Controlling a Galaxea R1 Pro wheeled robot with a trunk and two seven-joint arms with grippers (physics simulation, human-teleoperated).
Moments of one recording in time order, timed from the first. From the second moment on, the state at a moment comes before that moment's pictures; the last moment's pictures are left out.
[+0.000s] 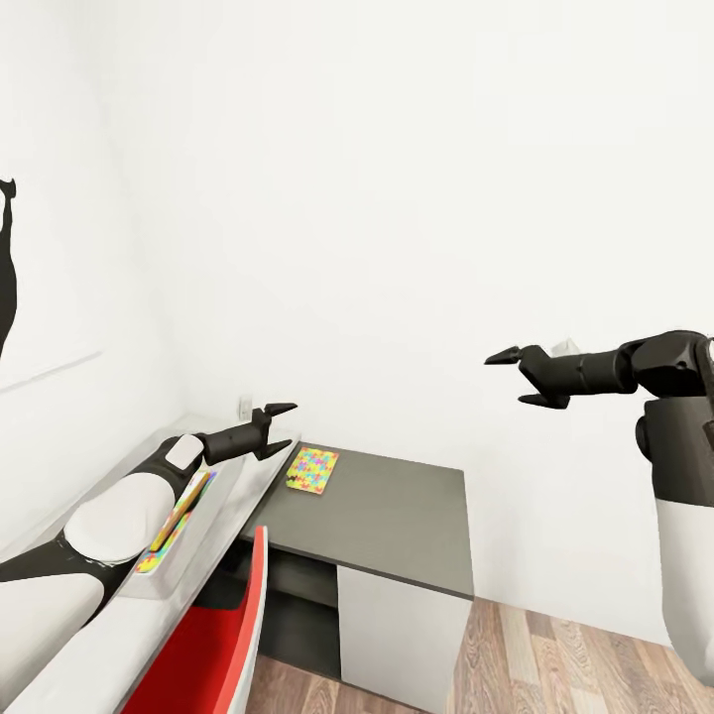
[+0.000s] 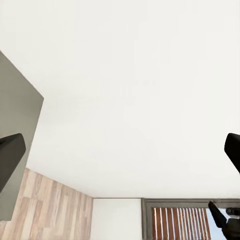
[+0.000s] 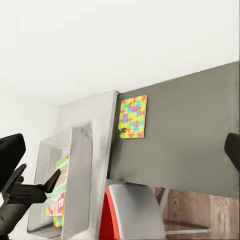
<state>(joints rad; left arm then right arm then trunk) -1.16 0.04 0.97 -0.23 -0.10 0.91 -0.69 -0.97 -0.32 -0.05 -1.50 -2.14 1.02 -1.37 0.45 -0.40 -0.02</state>
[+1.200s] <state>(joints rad) -1.16 0.04 0.97 -0.25 -0.10 0.91 -0.69 -0.63 -0.45 -0.05 -1.07 -1.84 1.04 -1.32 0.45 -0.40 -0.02</state>
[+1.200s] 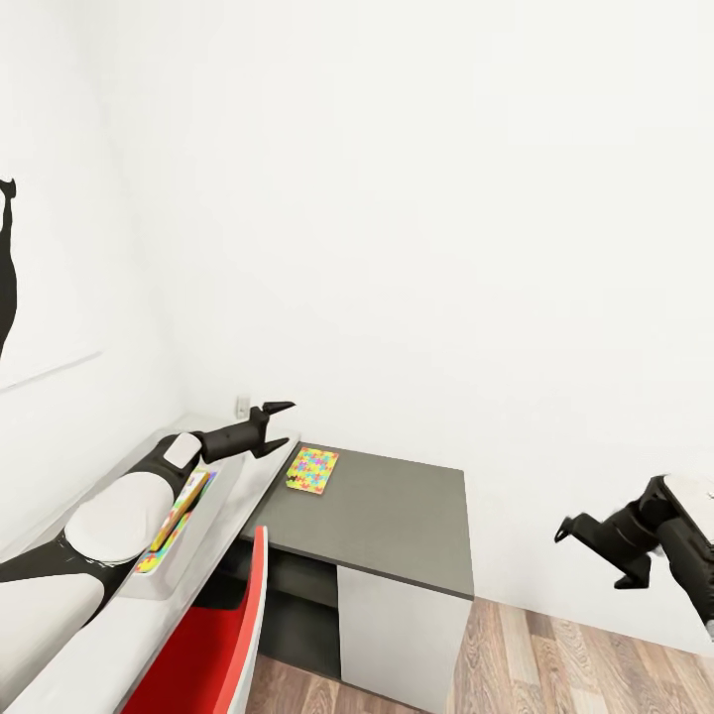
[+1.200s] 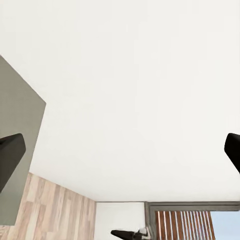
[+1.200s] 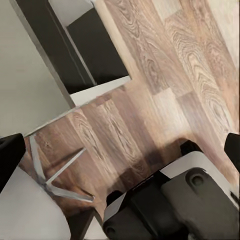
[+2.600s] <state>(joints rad) -1.16 -0.01 0.68 -0.37 -0.10 0.91 -0.66 -0.53 -0.37 -0.04 -0.45 -0.96 0.48 -0.42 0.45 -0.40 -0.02</state>
